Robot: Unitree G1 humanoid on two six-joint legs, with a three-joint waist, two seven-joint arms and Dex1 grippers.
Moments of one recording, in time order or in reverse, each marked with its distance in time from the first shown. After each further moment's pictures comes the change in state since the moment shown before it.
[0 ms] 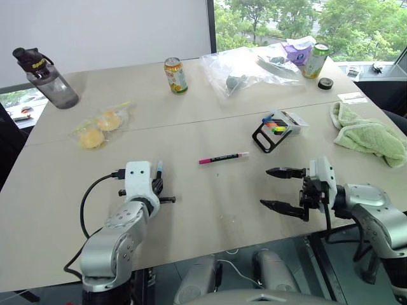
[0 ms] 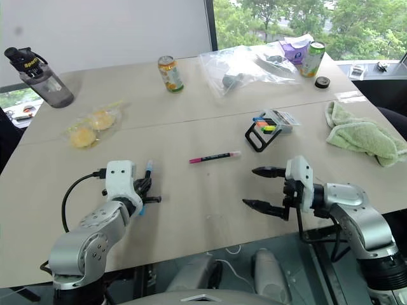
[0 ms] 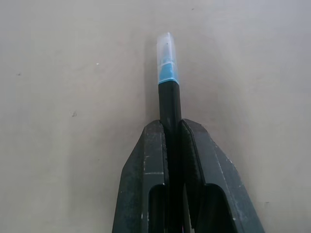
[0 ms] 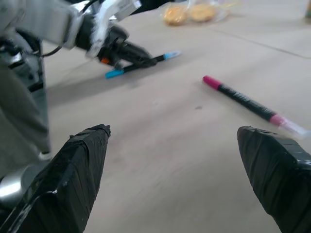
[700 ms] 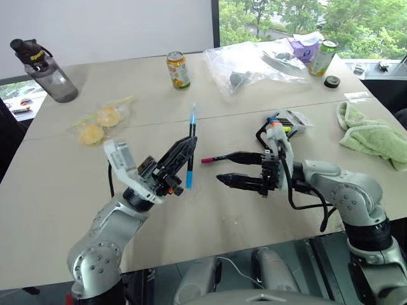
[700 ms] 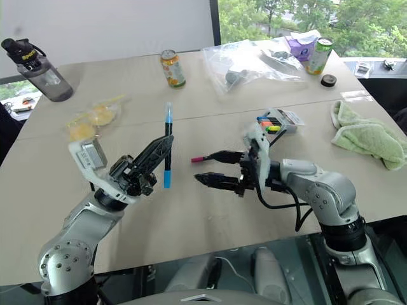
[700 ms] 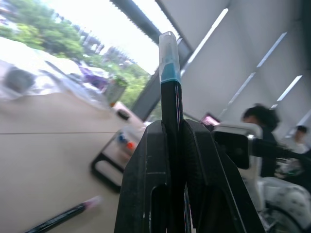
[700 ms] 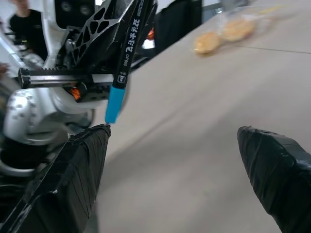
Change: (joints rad) left arm -0.043 -0.001 0.128 -0.030 -0.854 -0.313 -0.467; right arm -0.385 0.221 0.073 -0.067 0.384 0.661 -0.331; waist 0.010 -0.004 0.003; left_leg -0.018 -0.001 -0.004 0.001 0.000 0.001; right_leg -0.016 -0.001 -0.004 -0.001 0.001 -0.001
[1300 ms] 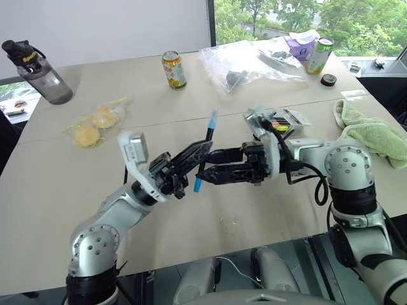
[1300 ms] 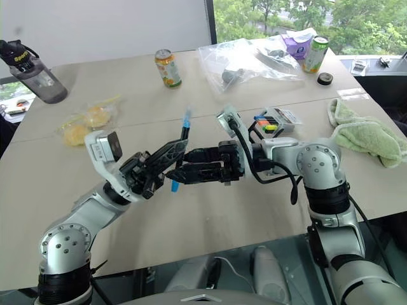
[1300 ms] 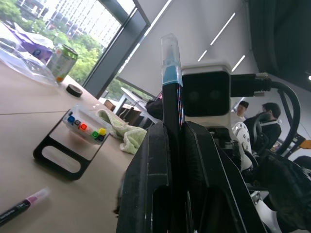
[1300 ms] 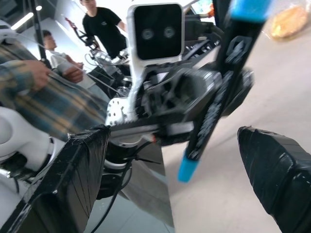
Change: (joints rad) left arm -0.078 0.132 -0.105 0.118 -0.075 0.004 -0.088; right arm -0.238 0.084 -0.040 0.170 0.260 0.282 -0.108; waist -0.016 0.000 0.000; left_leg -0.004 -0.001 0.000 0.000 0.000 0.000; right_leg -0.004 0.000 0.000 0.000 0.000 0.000
